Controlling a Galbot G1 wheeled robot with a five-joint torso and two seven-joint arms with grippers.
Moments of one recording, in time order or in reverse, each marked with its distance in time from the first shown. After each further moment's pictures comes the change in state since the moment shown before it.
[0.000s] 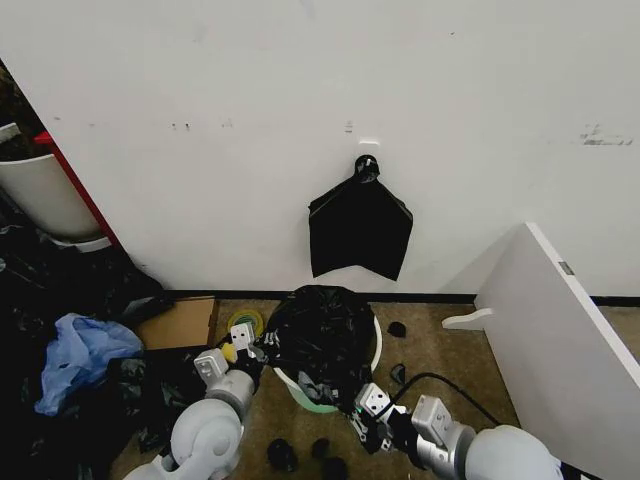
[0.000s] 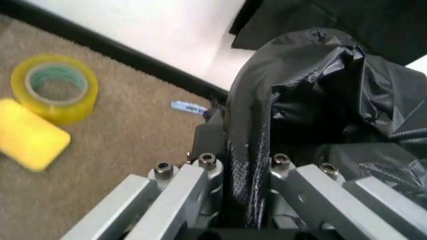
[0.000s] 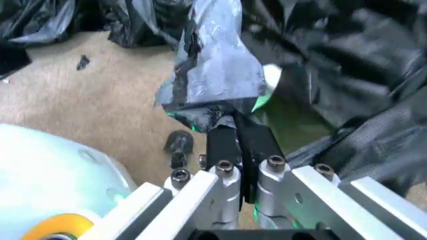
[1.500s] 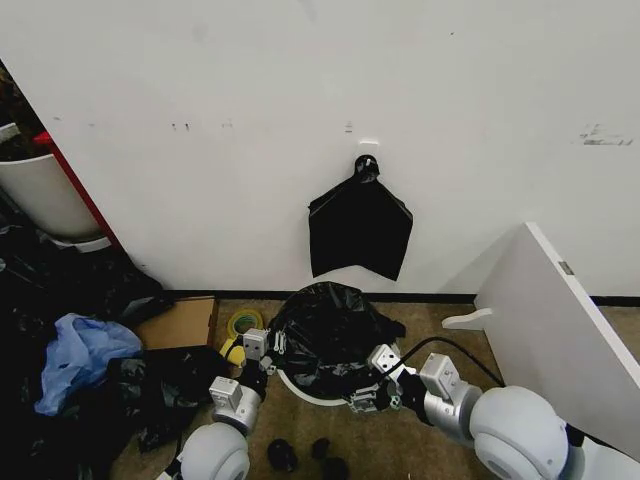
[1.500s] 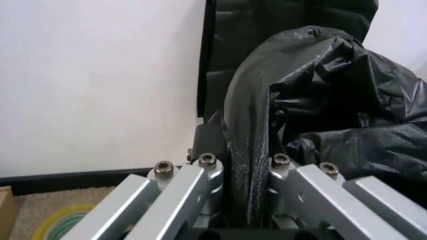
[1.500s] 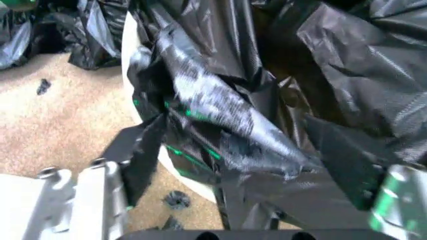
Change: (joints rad) left arm 0.052 -0.004 0.076 0.107 0.642 -0.309 0.226; right arm 0.115 0.034 0.092 -0.020 0.116 -0.091 0.018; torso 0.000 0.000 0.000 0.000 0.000
